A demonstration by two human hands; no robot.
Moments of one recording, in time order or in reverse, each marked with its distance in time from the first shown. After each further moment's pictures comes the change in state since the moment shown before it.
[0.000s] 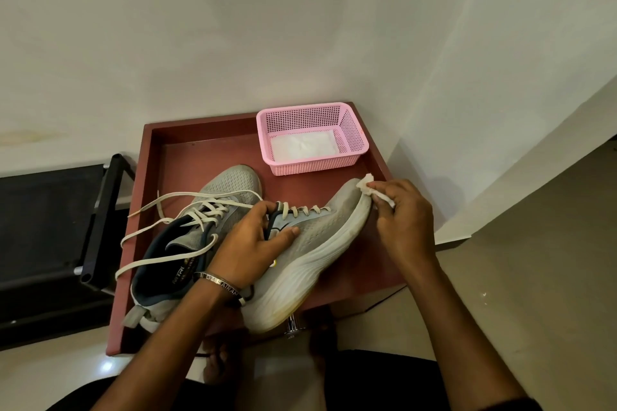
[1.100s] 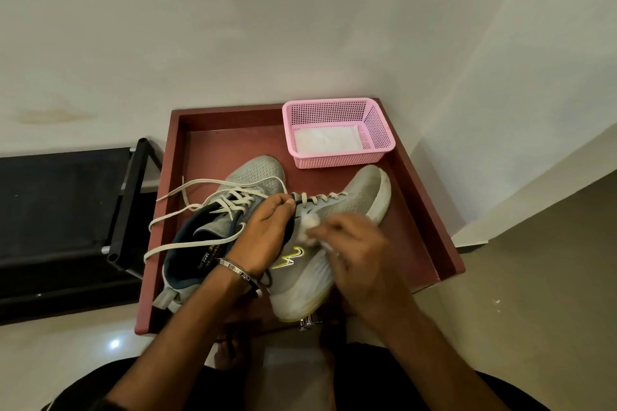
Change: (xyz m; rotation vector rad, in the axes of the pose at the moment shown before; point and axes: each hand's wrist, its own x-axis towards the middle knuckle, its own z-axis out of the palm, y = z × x) left_hand -0.009 0.019 -0.010 -0.385 0.080 -0.124; right_hand -0.063 -0.056 0.030 -0.049 -0.228 -0.570
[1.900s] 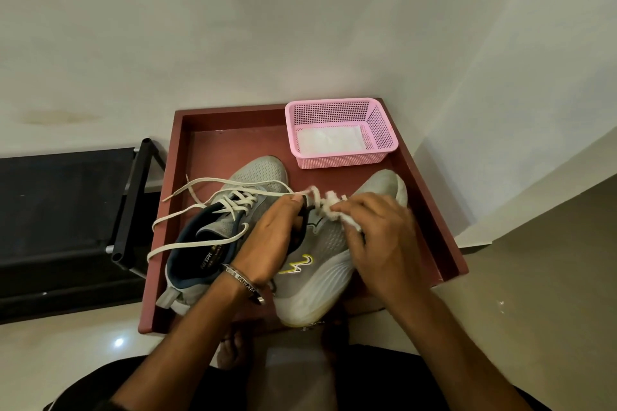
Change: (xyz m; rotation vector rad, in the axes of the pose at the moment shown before) left_hand -0.001 -0.003 0.007 -0.098 -0.099 -0.018; right_hand 0.014 0.019 -0.010 -0.106 0.051 0.140
